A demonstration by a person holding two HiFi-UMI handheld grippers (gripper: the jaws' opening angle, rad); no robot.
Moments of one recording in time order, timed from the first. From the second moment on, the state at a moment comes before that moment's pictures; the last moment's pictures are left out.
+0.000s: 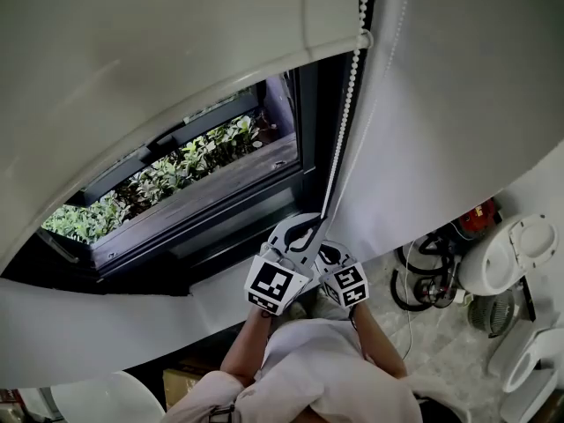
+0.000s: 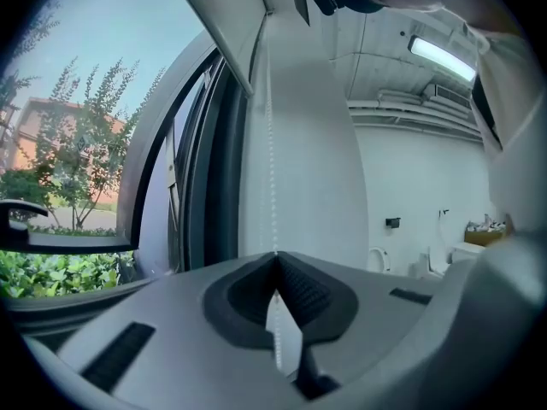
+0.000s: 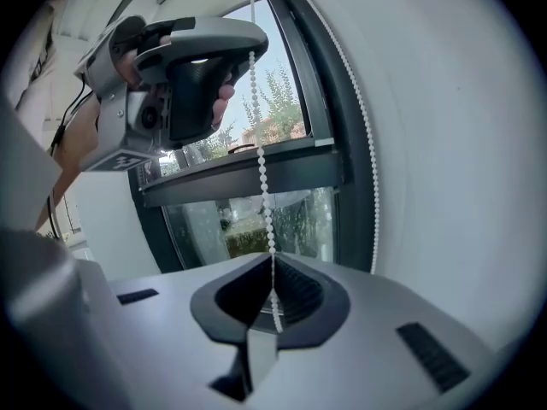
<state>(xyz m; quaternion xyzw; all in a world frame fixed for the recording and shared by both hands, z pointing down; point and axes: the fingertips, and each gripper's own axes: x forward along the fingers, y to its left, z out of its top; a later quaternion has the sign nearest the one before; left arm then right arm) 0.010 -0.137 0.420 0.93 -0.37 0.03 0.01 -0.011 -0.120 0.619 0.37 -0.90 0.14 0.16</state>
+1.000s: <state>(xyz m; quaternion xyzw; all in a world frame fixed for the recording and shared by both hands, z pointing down) 0.007 -0.132 0.424 0.92 -0.39 0.03 0.00 0.037 -0.116 0.417 0.41 -0.91 0.05 0.04</state>
